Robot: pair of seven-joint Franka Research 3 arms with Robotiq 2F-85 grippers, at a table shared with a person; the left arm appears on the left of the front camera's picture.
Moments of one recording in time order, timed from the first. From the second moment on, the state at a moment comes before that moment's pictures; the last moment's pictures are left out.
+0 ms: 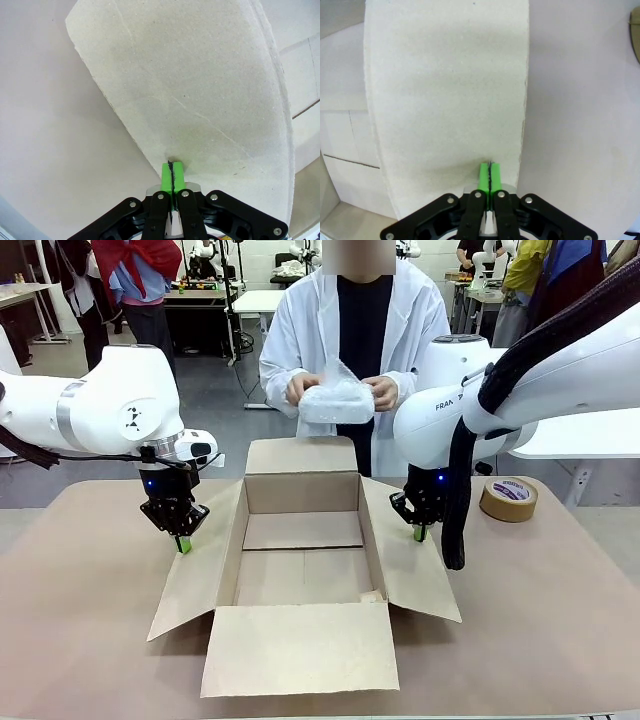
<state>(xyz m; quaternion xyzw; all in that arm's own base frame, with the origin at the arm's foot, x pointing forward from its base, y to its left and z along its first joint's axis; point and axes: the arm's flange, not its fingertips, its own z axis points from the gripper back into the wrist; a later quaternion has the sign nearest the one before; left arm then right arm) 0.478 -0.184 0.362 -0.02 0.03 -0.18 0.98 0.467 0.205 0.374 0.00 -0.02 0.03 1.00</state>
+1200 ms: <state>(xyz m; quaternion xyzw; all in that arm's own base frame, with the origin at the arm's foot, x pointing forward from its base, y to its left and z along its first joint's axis) 0.478 -0.184 0.362 -0.02 0.03 -0.18 0.98 0.467 0.205 0.374 0.00 -0.02 0.03 1.00</state>
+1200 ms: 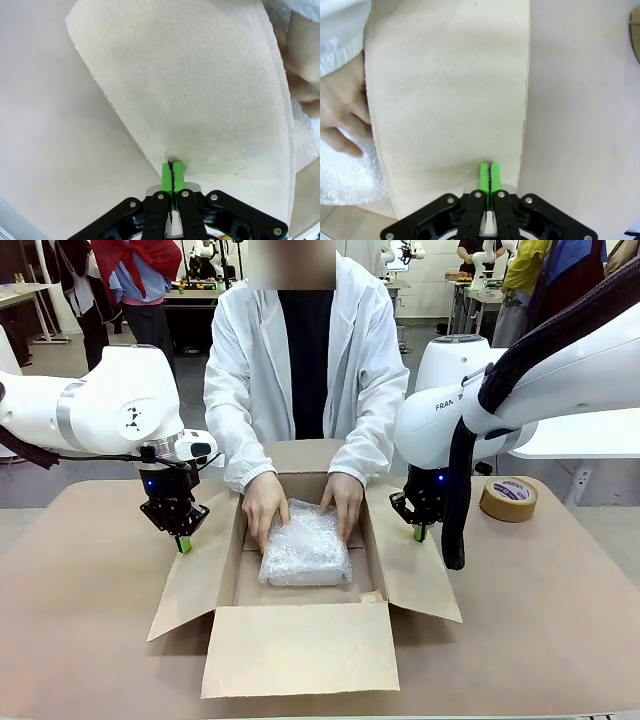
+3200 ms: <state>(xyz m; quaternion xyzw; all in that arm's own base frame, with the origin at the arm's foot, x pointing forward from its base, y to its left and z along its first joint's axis) 0.413 -0.133 0.553 -0.07 -0.04 -0.49 0.87 0.381 0.121 0.568 -0.02 -0.02 0.31 0.95</state>
